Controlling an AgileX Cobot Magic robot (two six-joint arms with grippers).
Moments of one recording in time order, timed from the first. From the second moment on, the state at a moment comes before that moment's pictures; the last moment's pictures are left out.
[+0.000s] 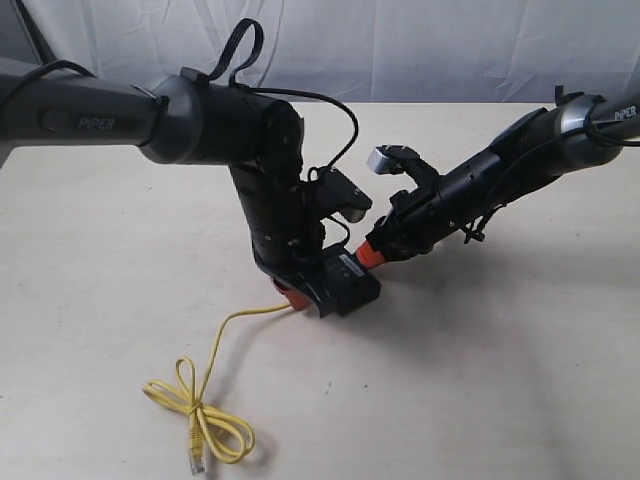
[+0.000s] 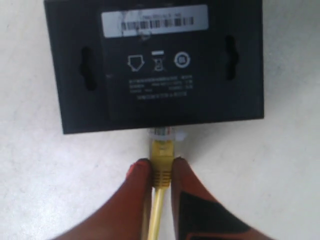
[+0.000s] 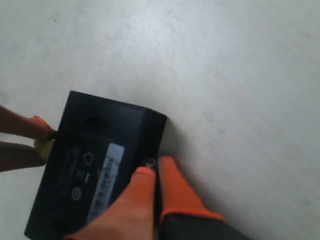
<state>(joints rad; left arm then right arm) -0.68 2.13 -1.47 -0.19 0.90 0.45 0.24 2.25 -1.29 1.10 0.93 -1.33</state>
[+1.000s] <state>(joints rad) -0.67 2.13 -1.49 -0.21 0.81 0.48 0.17 2.07 -1.29 0.83 0.84 -1.12</state>
